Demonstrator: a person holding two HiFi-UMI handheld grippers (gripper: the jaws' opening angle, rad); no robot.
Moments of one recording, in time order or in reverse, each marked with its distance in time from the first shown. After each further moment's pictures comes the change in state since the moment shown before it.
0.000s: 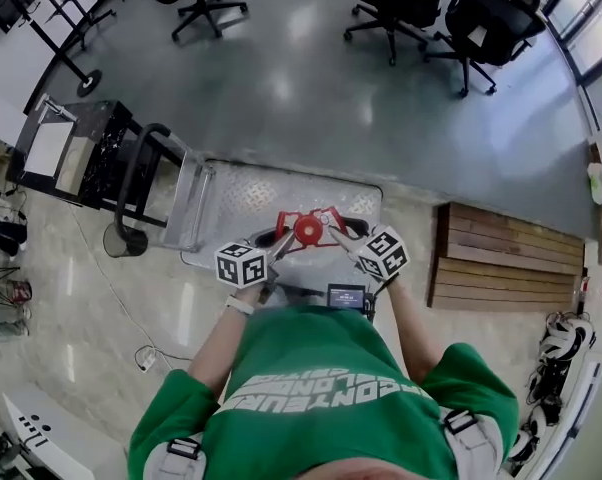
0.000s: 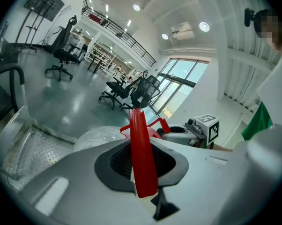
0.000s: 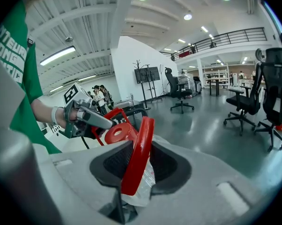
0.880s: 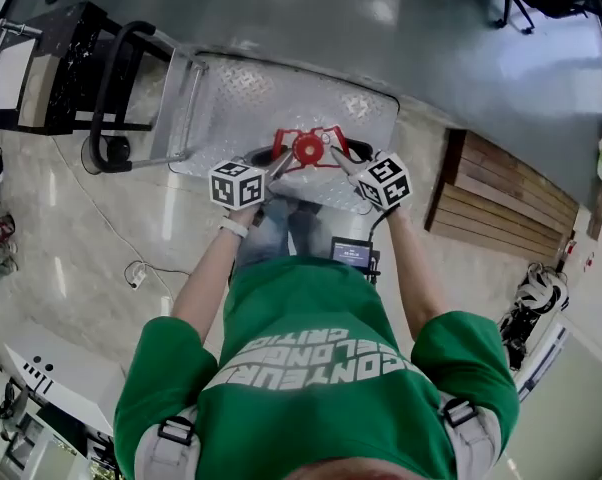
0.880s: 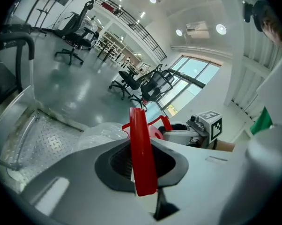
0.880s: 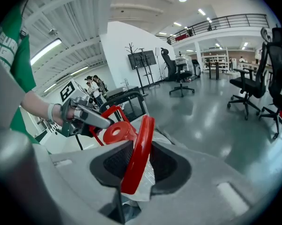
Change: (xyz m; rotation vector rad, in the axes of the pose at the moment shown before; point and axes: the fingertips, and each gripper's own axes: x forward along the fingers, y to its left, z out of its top) left arm 0.018 0.113 -0.034 -0.119 0.086 0.021; right arm 0.104 -0.019 -0.046 0.072 0.160 0.002
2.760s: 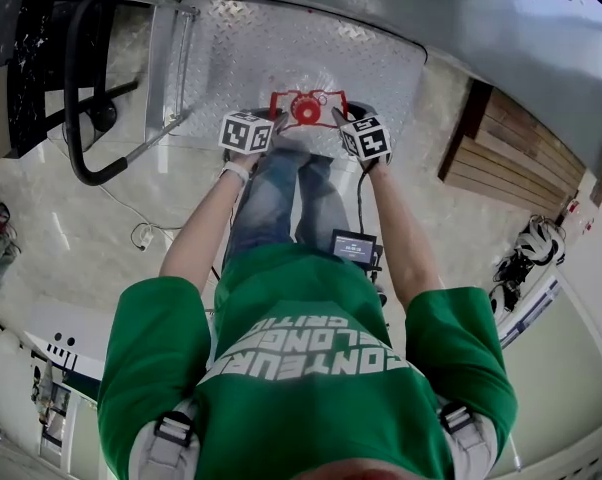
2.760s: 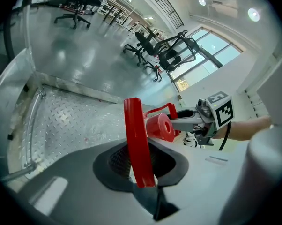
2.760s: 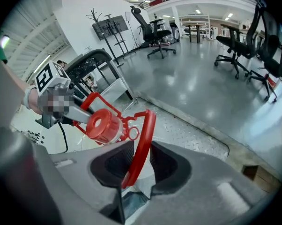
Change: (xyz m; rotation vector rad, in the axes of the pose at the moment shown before) left arm 0.058 0.195 -0.089 -0.066 0.422 0.063; right arm 0.177 -0.050 -0.129 0.264 0.367 -0.165
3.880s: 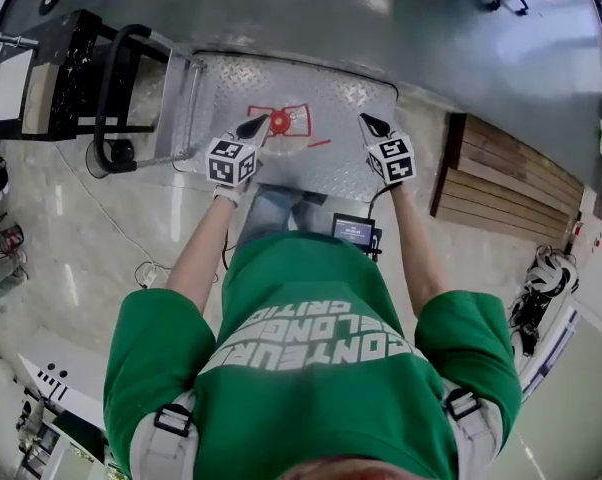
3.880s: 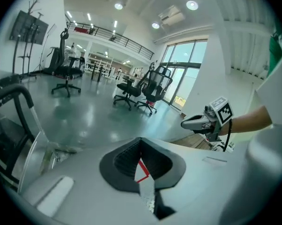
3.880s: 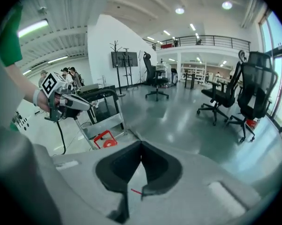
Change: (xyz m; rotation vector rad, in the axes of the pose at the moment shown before) left arm -0.115 -0.136 0.081 0.355 -0.494 0.171; right arm -0.215 -0.048 0.040 -0.202 -0.426 -0.165
